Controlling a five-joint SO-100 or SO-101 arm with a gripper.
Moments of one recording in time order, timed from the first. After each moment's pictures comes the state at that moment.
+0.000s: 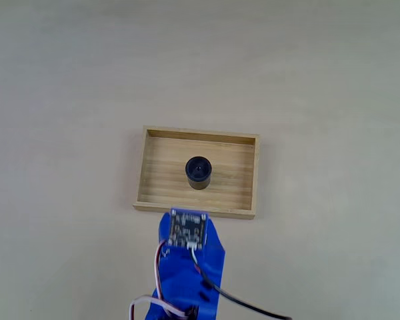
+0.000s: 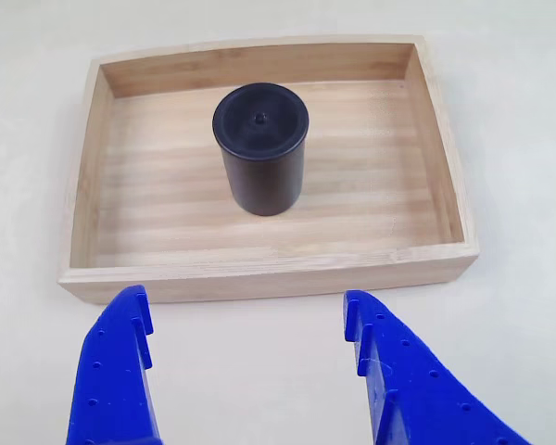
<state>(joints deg) 5.4 -66.8 61.7 53.4 5.0</state>
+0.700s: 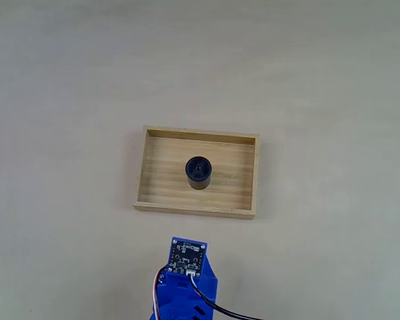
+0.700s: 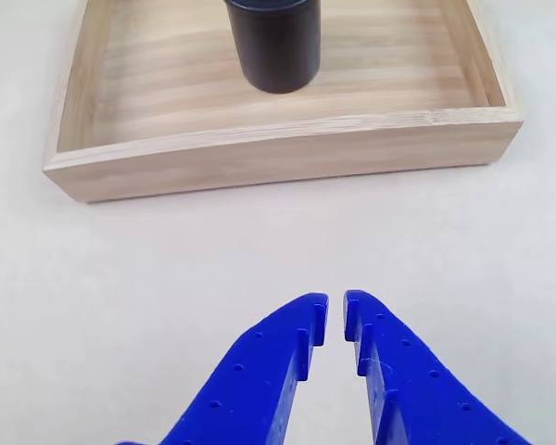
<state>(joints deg) 3.6 -93.8 79.4 66.7 -0.1</state>
